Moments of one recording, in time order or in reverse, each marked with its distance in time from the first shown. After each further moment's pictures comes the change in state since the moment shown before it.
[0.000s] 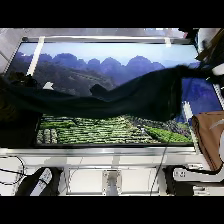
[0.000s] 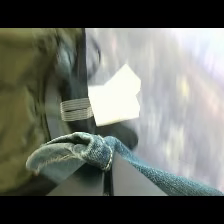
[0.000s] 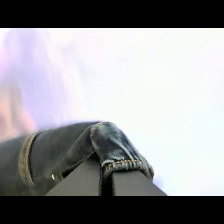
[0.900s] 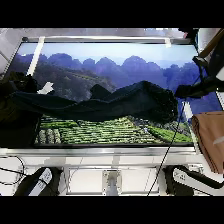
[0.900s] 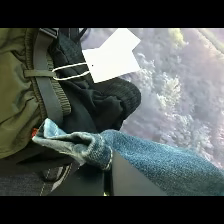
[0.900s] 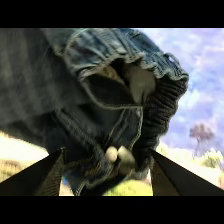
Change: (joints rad) left arm -0.037 -0.039 -0.008 -0.003 -0.168 0.103; right arm 0.052 0.210 -0.267 -0.392 0.361 0.154
